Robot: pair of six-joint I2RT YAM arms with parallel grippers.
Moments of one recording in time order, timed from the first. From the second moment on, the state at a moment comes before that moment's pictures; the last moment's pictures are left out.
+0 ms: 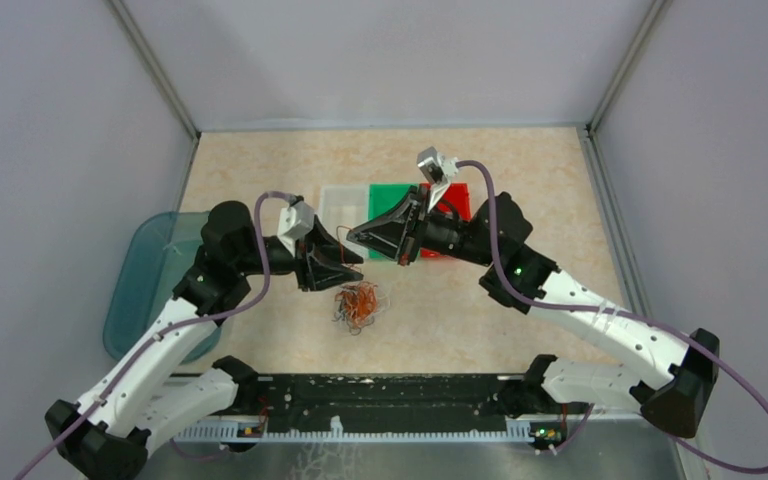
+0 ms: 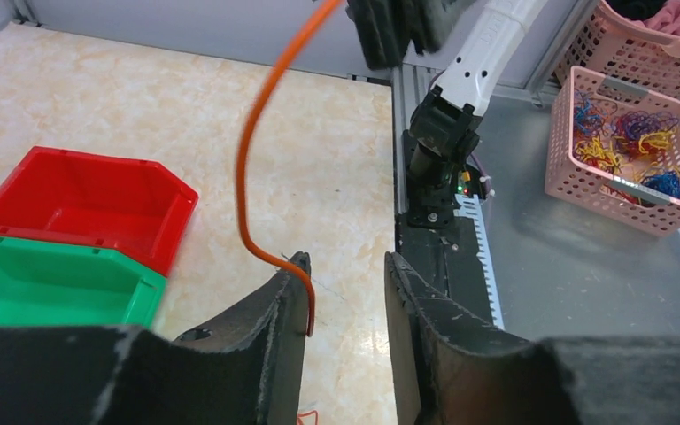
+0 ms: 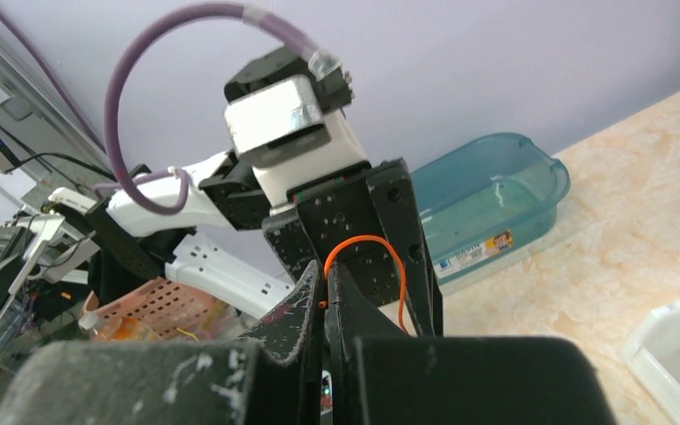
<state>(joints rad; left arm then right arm) -0.55 0.89 0.85 -0.03 0.98 -0.07 0.92 1.07 1.00 0.31 -0.43 0.59</state>
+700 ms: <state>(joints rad) -0.55 0.89 0.95 -0.05 0.97 0.02 0.92 1.05 1.00 0.29 -0.39 0.52</state>
